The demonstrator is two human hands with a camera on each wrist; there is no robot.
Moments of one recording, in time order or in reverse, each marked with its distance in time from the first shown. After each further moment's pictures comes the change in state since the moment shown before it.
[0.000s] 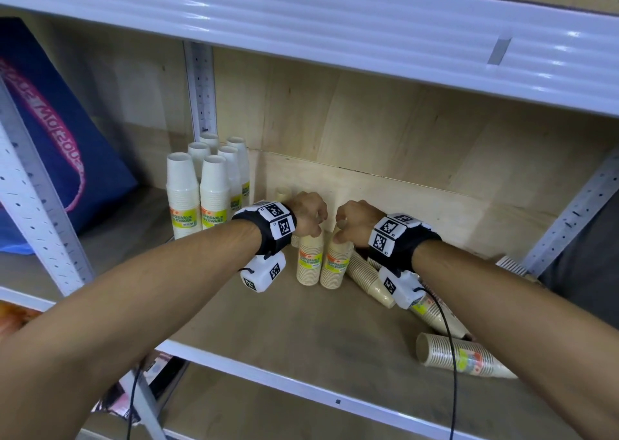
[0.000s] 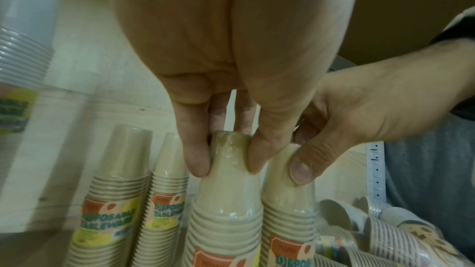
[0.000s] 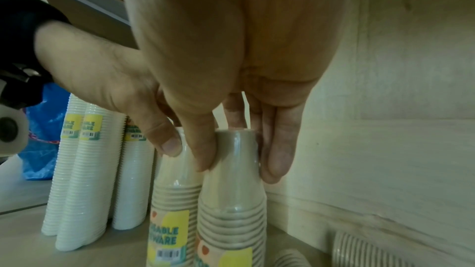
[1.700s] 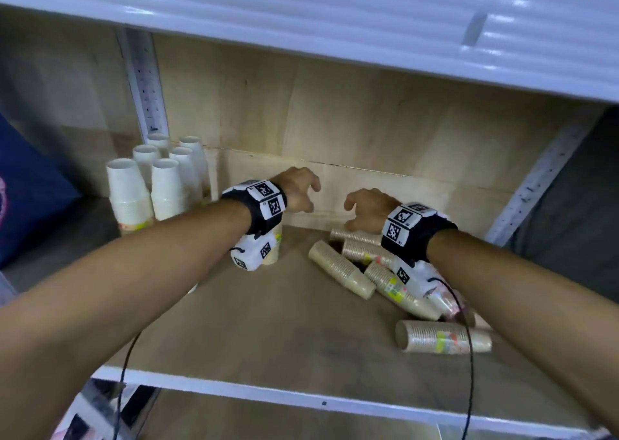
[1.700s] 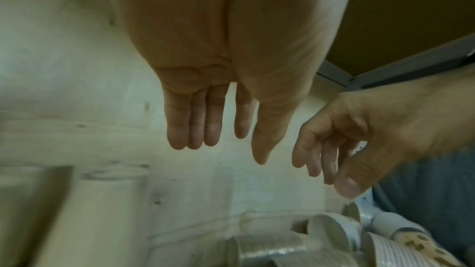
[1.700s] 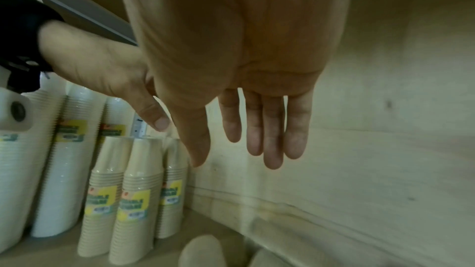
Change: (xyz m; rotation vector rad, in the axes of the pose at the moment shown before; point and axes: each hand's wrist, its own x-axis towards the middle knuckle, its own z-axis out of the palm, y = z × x) left_hand 0.052 0.024 -0.013 0.053 0.056 0.114; right_hand -0.008 0.074 -0.013 -0.044 0.070 0.222
